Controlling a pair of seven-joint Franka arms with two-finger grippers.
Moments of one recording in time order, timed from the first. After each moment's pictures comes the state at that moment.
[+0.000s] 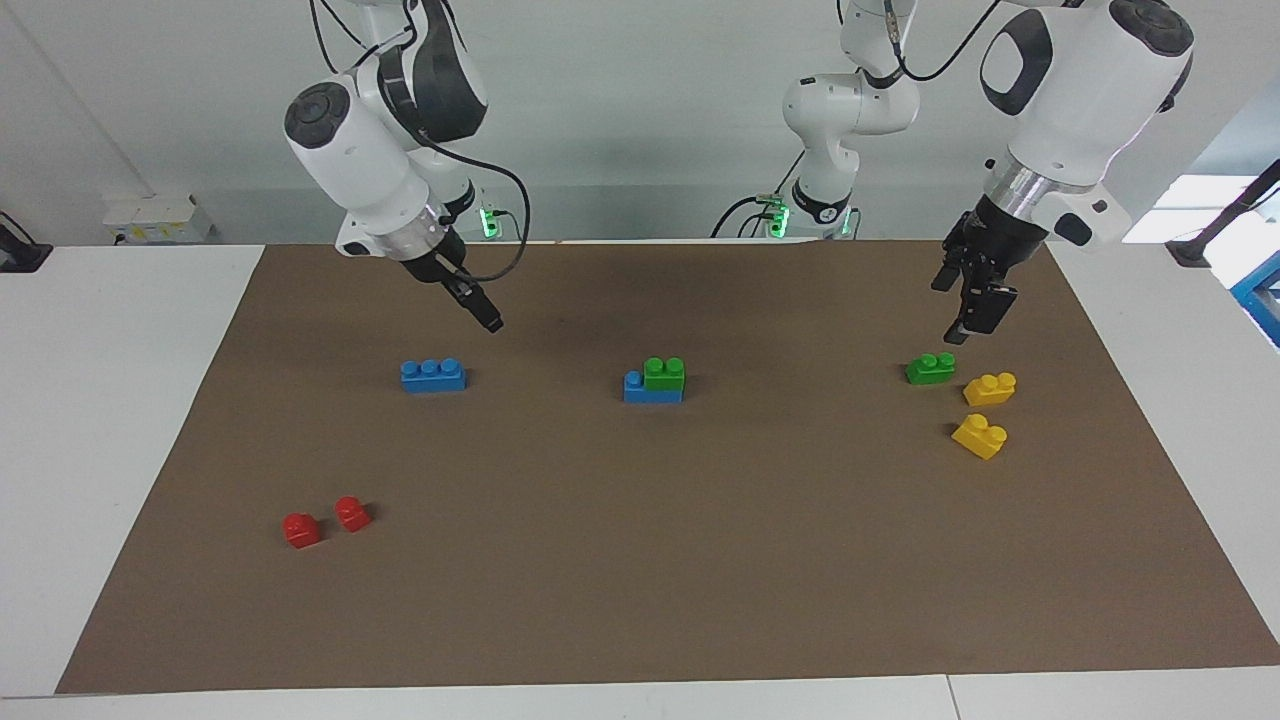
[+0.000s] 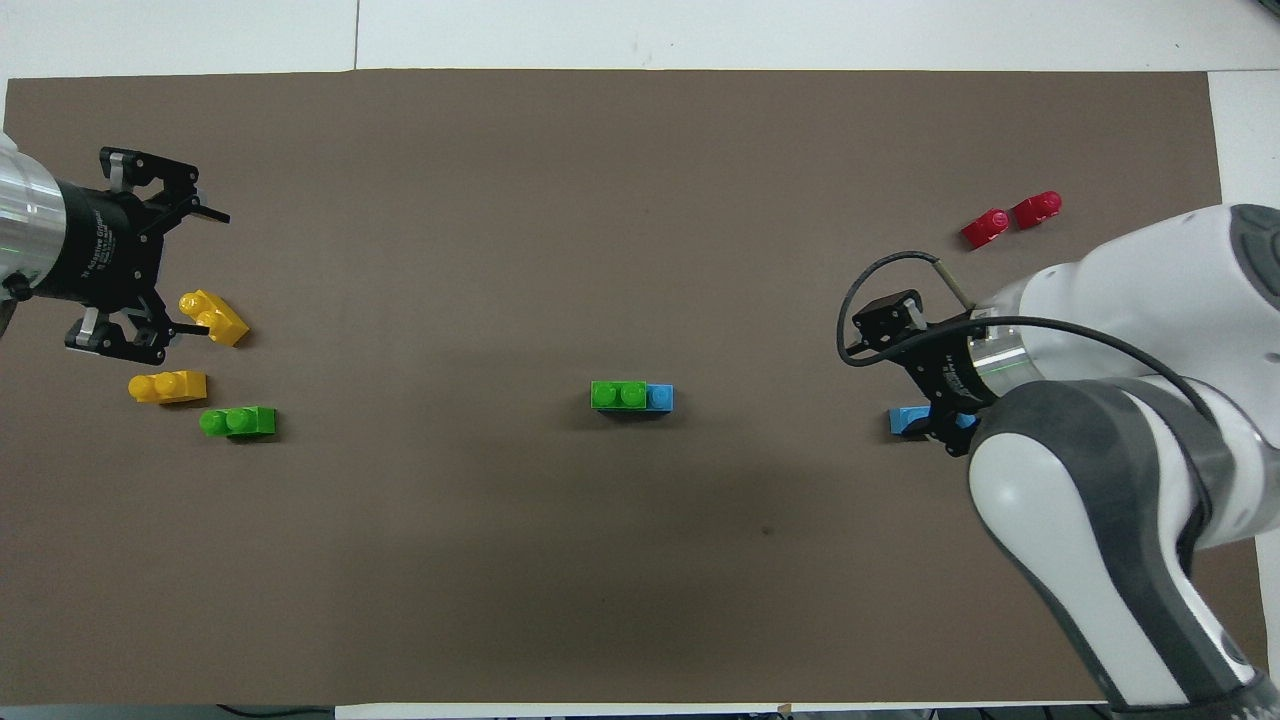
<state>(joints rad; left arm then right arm) -0.08 0.00 -0.05 -1.68 -0.10 1.77 -1.42 0.09 -0.06 0.14 -2.04 0.33 1.93 1.08</state>
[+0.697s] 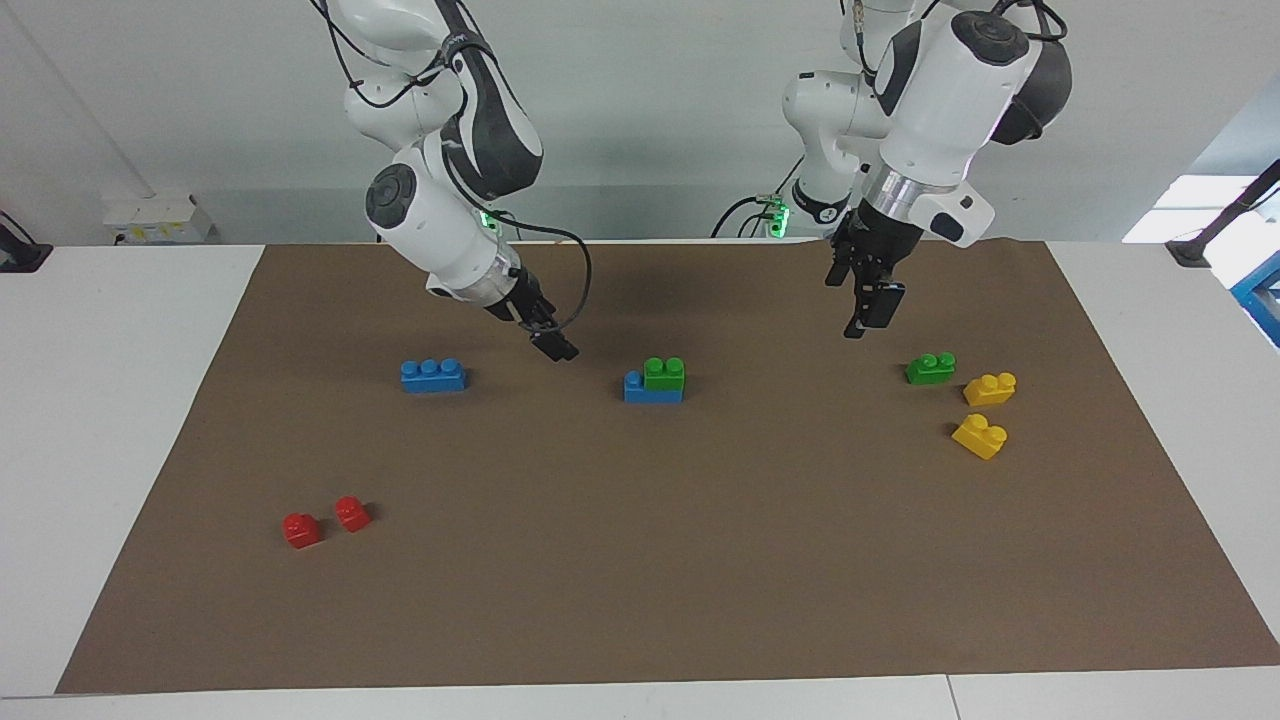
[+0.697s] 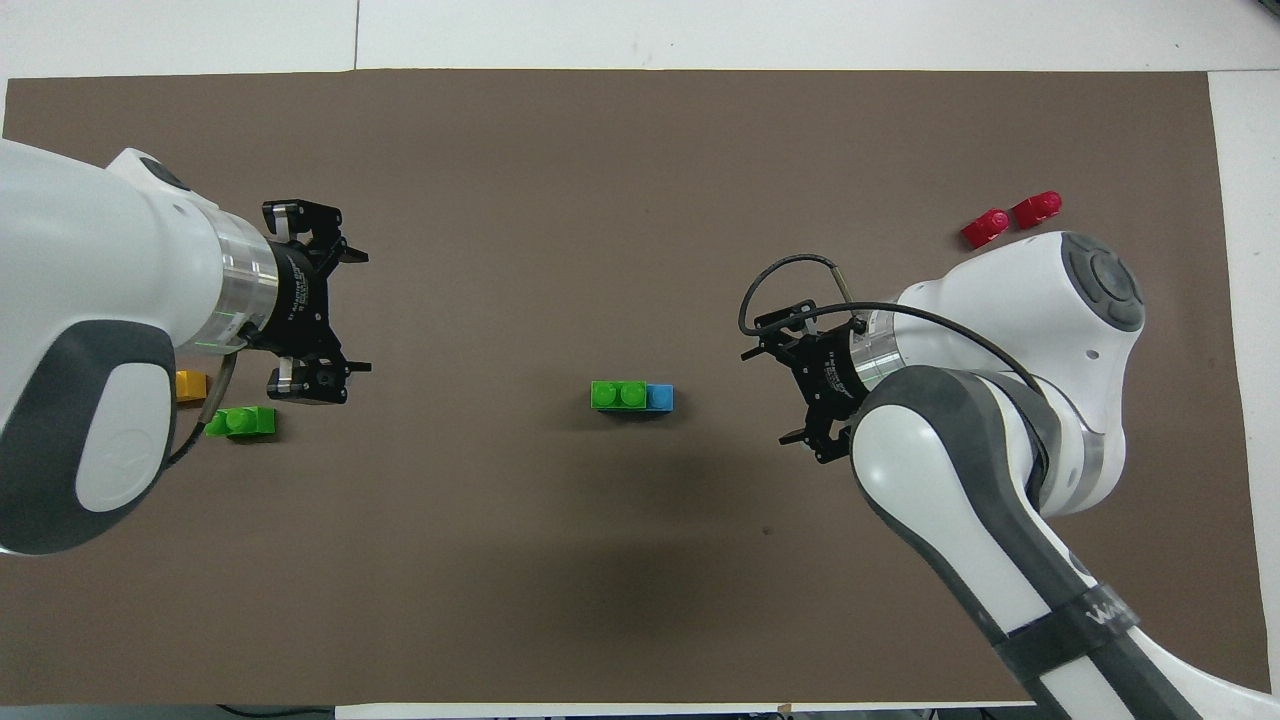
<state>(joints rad) -0.30 -0.05 -0.05 -1.81 -0.10 1.90 -1.86 0.19 0.05 0.14 -2.07 0.57 2.07 1.22</state>
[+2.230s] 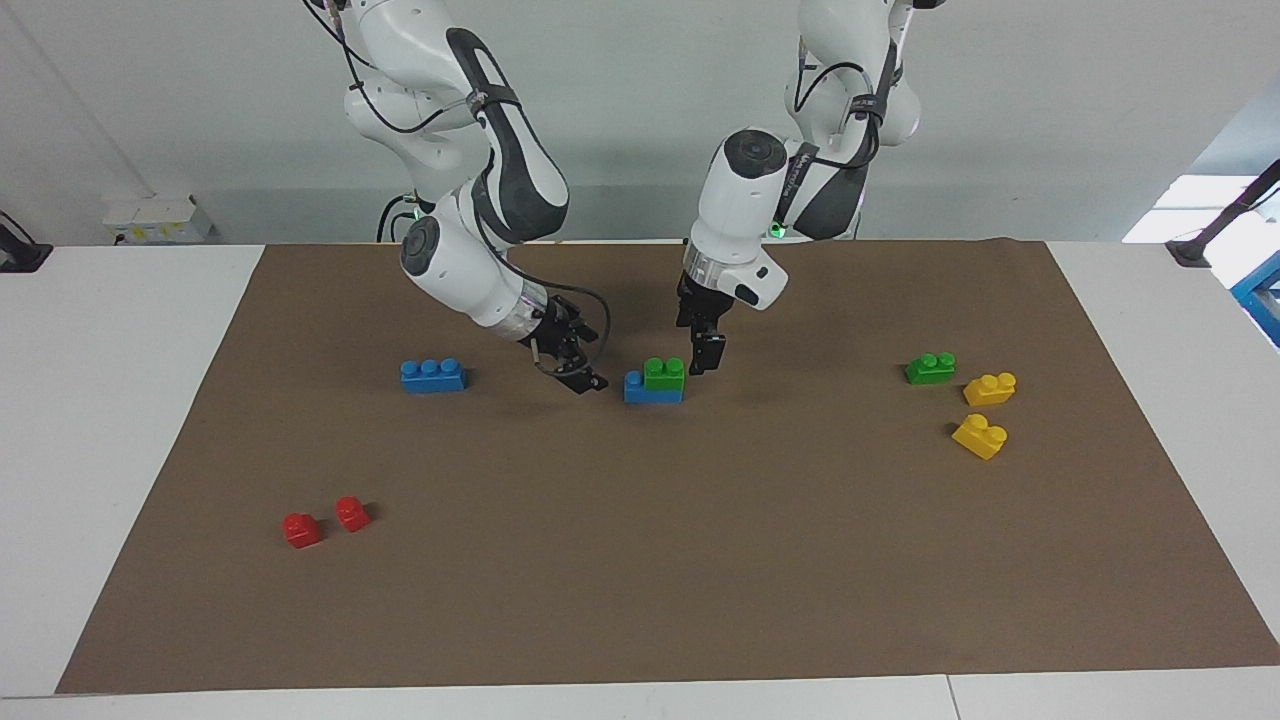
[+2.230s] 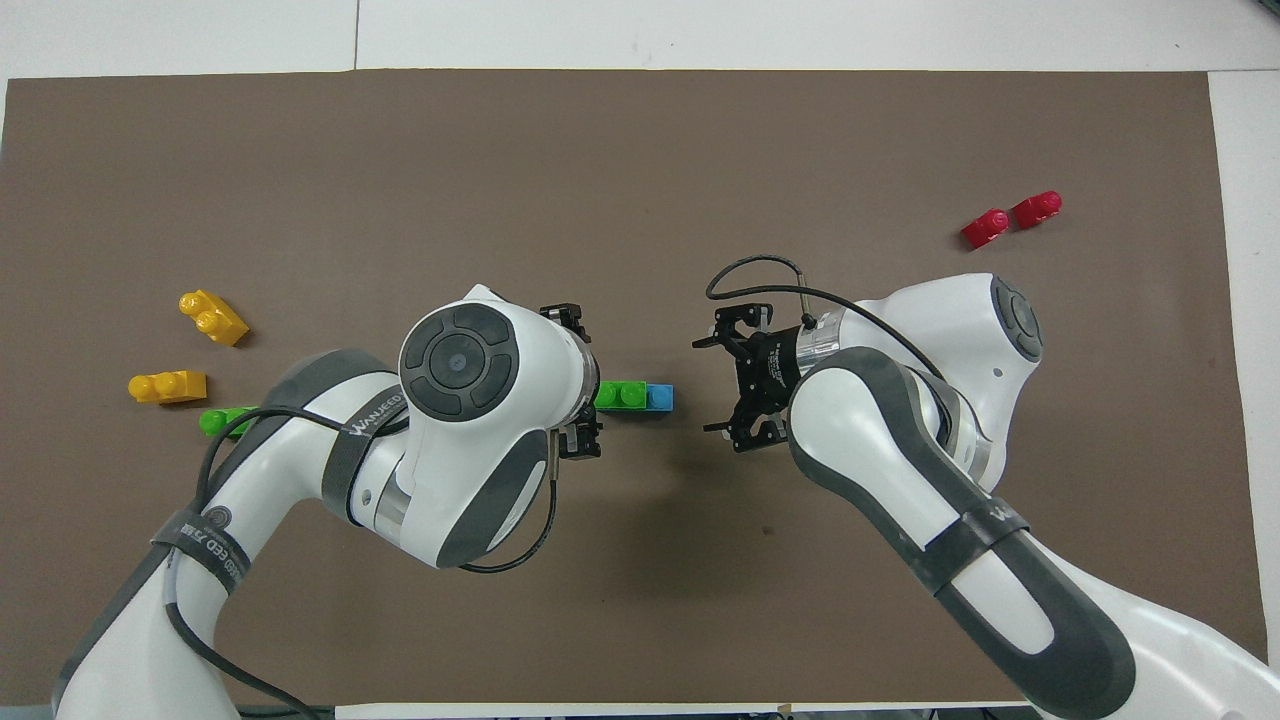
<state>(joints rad) -0.60 0.14 -0.05 -1.97 -0.10 2.24 -2.22 0.25 0.19 0.14 -2.11 0.88 2.30 1.28</state>
